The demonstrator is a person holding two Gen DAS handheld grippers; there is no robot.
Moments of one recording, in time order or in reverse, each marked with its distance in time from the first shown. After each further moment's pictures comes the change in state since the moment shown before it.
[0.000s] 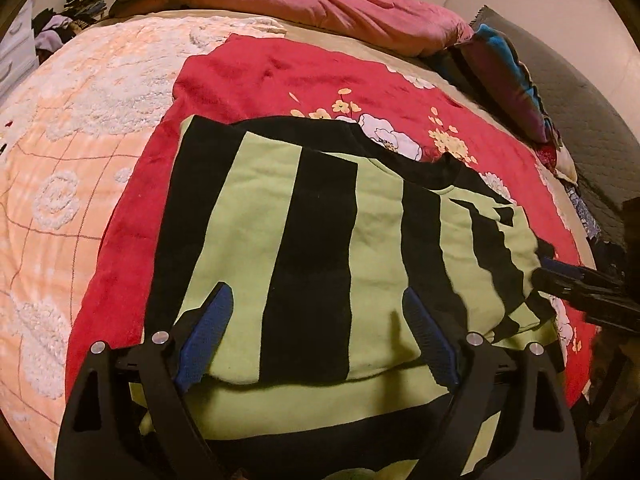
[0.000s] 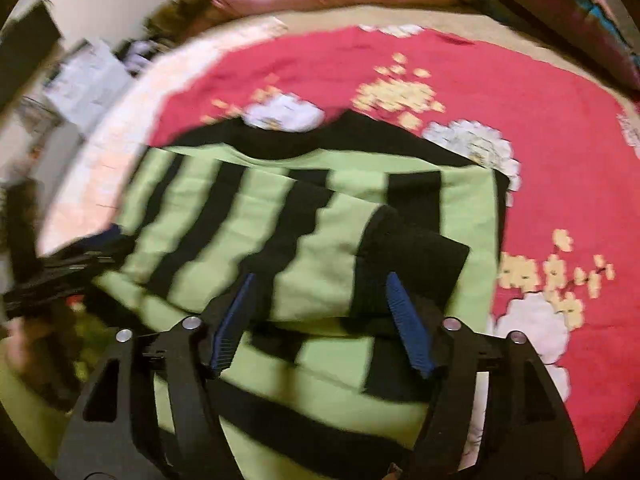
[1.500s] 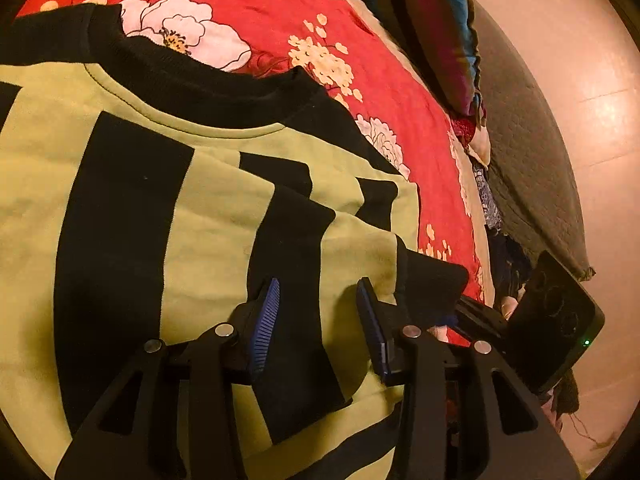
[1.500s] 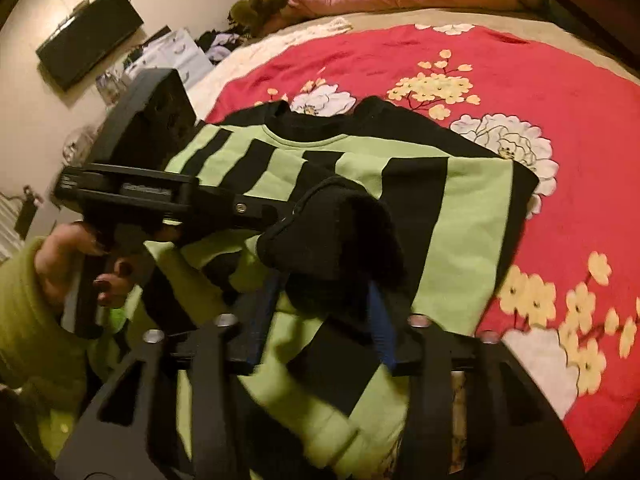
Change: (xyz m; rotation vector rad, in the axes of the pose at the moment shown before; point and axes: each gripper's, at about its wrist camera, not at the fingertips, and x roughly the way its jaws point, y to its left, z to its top) left arm 0.111 -0.122 0.021 -0.135 0.315 -0.459; right arm 0.010 -0.058 -0.018 -0.171 -0.032 0.323
